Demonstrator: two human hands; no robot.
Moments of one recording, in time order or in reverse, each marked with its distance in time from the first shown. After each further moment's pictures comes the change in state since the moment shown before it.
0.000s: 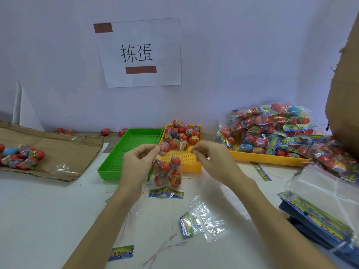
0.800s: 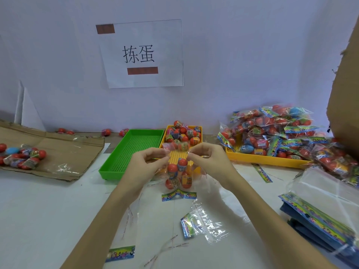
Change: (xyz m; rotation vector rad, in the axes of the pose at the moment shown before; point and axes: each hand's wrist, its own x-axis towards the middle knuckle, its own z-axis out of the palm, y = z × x) left_hand 0.002 0.000 -0.007 0.109 -0.232 -0.012; right_hand -0.003 -0.017 0.005 0.565 -0.049 0.355
